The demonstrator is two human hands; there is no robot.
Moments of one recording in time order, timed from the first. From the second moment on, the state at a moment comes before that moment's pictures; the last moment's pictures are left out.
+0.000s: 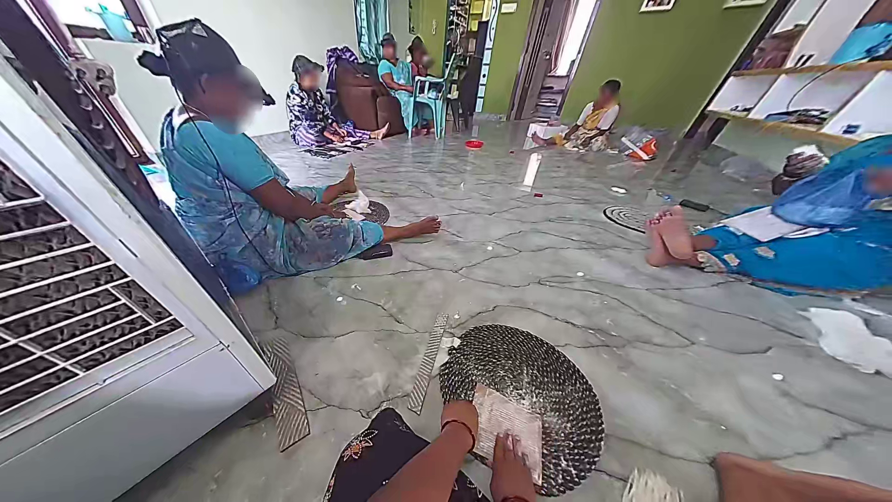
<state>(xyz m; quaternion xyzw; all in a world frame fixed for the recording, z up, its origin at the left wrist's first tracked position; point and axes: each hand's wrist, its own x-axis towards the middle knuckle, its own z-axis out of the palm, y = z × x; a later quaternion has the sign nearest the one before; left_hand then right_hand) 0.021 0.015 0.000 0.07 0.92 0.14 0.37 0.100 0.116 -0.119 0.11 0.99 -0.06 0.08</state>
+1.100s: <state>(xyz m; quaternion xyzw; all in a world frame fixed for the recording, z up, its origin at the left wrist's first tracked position) 0.019 0.014 0.000 0.08 0.92 0.11 0.38 0.083 0.115 -0.055 0.10 0.96 -0.05 0.26</state>
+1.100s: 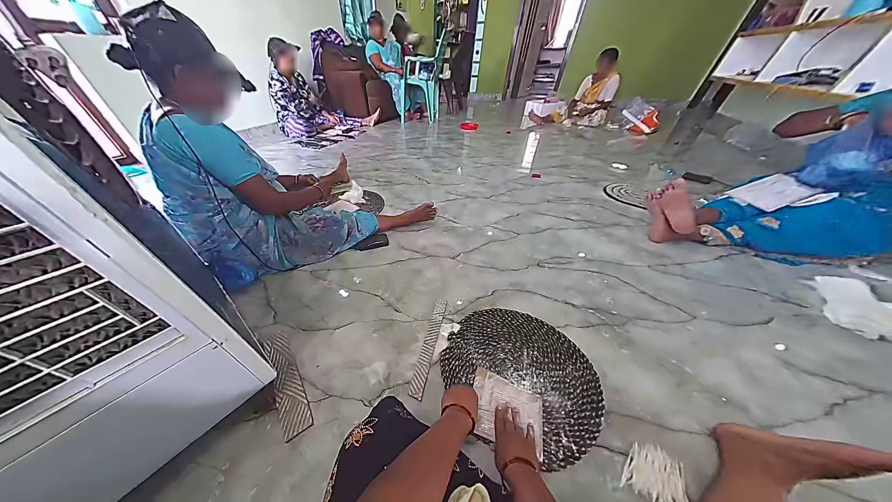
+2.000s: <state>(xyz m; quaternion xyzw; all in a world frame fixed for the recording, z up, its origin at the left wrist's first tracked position) 0.023 0.013 -0.003 0.08 0.92 0.10 0.37 0.087 0.115 -0.050 0.12 0.96 -0.08 0.25</state>
